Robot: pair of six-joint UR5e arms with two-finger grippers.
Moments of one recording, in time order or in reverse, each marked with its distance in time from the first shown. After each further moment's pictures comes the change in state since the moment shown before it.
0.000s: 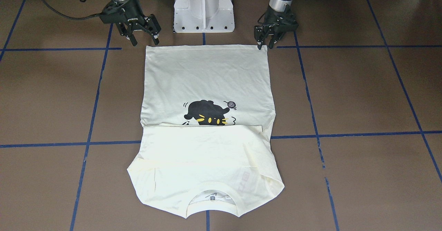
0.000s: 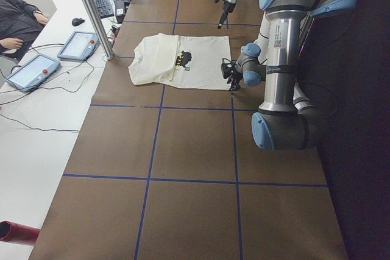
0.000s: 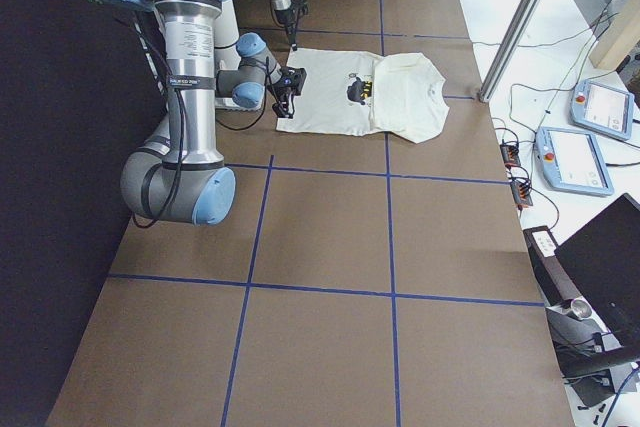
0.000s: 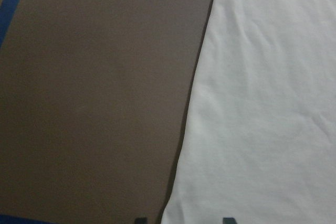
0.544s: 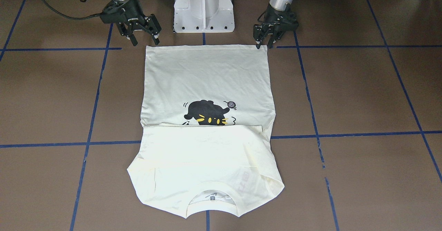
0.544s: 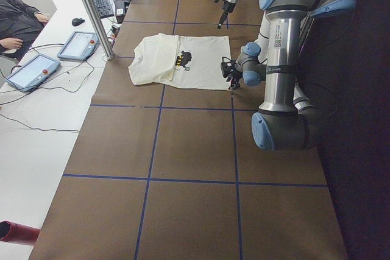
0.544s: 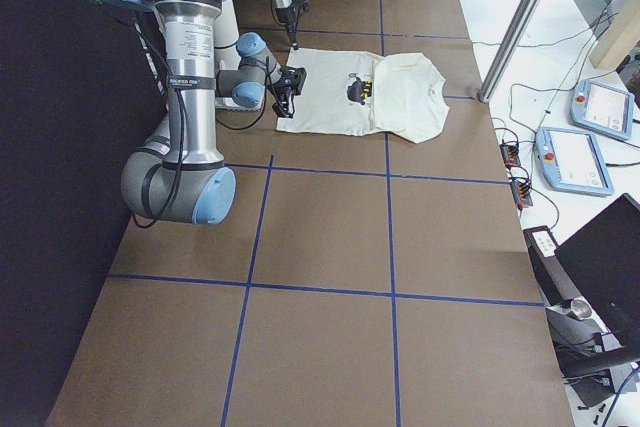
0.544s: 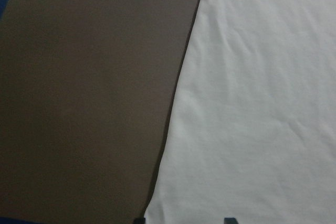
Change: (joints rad) left arm -0.010 0.004 -0.004 -0.032 0.002 -0.006; right arm -0.001 0.004 0.000 0.000 0.000 0.000
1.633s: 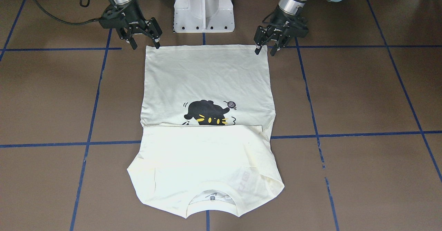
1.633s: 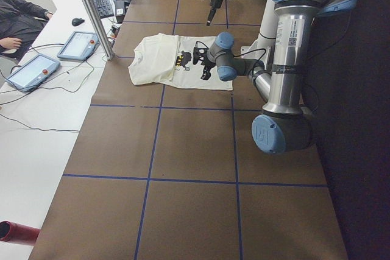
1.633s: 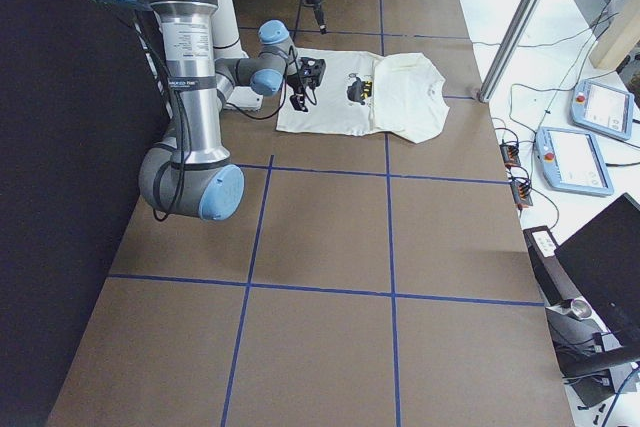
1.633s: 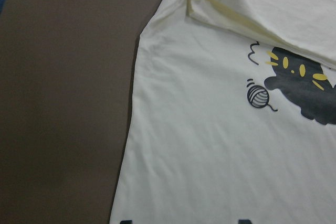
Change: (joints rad) left arm -0.113 -0.012 -0.013 -0.121 -0.070 0.076; right arm 0.051 0.027 -0.002 -0.023 0.061 -0.033
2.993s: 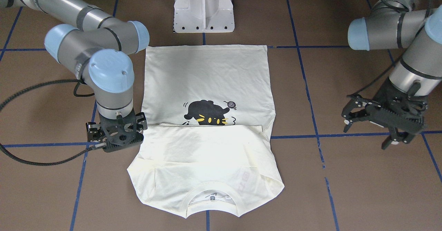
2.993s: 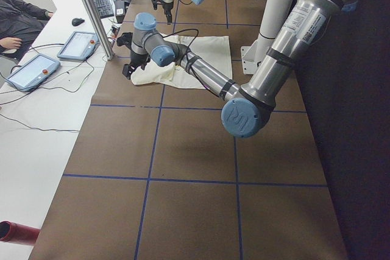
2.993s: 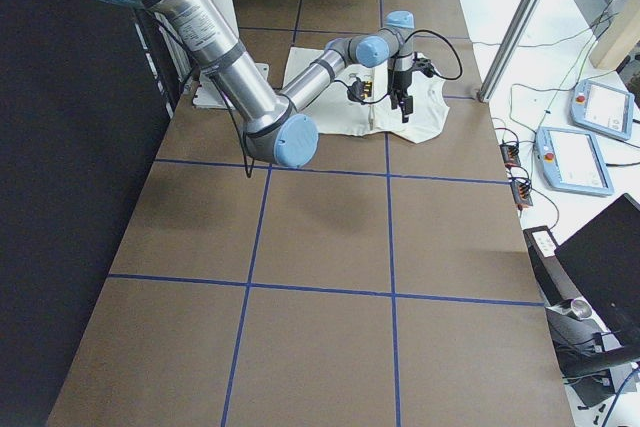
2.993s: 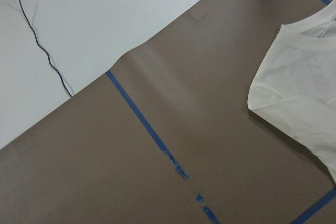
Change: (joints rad) left arm -0.891 -0.432 0.390 0.303 -0.620 1.329; right arm 0.613 0.635 -0.624 -0.474 0.456 -1.050
